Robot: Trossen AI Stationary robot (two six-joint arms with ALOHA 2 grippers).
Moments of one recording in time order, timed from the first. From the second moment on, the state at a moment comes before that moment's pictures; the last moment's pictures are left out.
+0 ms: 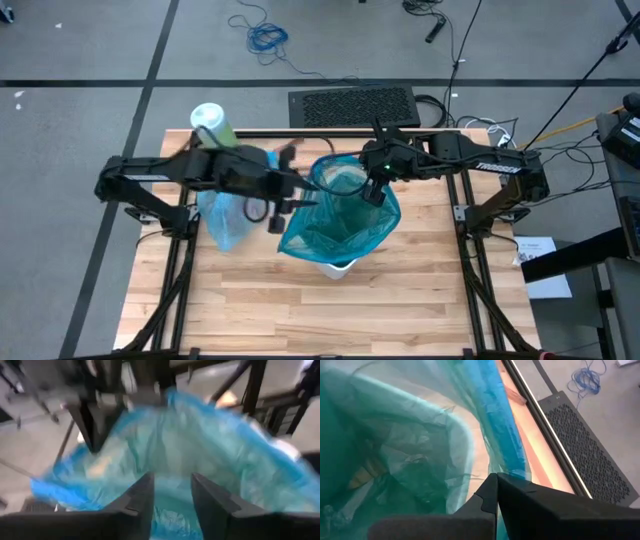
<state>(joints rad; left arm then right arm) -0.07 1.38 1.61 -0.65 -0.03 0.23 -0.03 1.52 1.78 -1.21 0.36 0.24</state>
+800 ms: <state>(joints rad) -0.02 1.43 1.57 -0.84 -0.11 0.06 0.11 1.51 1.78 -1.46 0.45 0.52</state>
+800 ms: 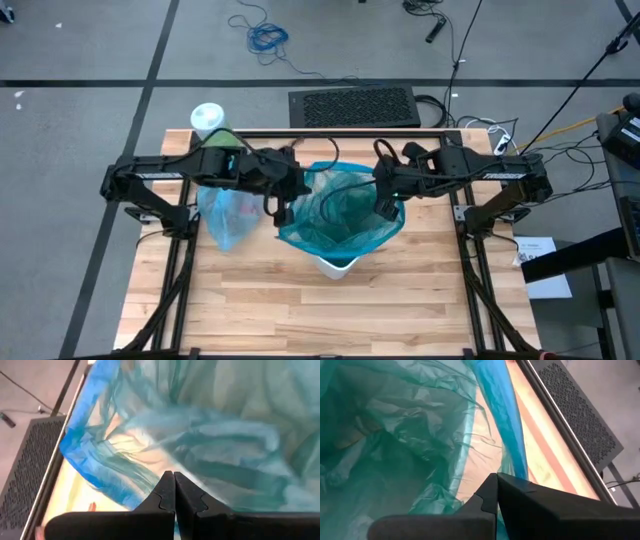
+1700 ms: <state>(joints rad) -0.01 1.42 1.47 -0.77 -0.11 0.06 0.18 1.38 1.69 -1.36 0.47 0.52</state>
